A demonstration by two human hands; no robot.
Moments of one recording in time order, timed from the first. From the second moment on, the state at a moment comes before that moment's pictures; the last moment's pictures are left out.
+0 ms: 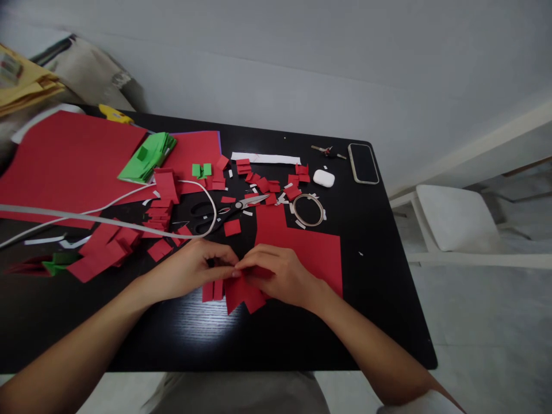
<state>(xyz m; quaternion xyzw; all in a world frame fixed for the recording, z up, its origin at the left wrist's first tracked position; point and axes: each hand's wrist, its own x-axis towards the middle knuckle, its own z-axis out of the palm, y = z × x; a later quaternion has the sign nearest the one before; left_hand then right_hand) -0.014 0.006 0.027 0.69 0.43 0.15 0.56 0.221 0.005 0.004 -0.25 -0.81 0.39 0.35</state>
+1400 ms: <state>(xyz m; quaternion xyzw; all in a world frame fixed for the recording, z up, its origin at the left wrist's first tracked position) -0.018 -0.004 0.023 0.85 0.34 0.34 0.21 0.220 0.004 0.021 -0.40 -0.57 0.65 0.30</state>
